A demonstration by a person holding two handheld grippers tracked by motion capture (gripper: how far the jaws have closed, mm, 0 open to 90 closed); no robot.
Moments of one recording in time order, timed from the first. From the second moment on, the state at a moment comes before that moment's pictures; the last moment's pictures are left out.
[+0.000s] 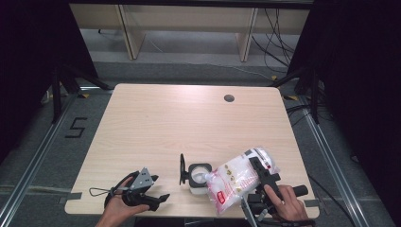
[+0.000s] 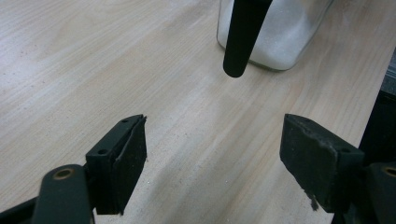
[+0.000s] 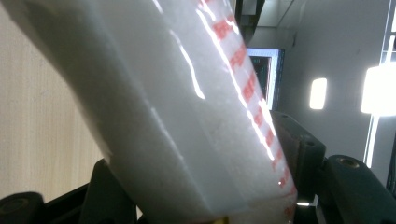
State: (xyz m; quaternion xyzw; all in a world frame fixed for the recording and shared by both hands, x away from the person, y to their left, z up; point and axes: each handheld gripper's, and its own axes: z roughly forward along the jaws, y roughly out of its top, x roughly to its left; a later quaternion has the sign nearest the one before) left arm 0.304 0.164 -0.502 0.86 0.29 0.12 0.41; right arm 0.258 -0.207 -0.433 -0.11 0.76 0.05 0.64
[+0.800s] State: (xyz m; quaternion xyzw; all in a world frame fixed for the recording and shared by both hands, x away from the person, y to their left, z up) left arm 0.305 0.164 -0.502 0.86 0.29 0.12 0.41; right arm 0.258 -0.208 -0.432 -0.11 0.76 0.06 0.64
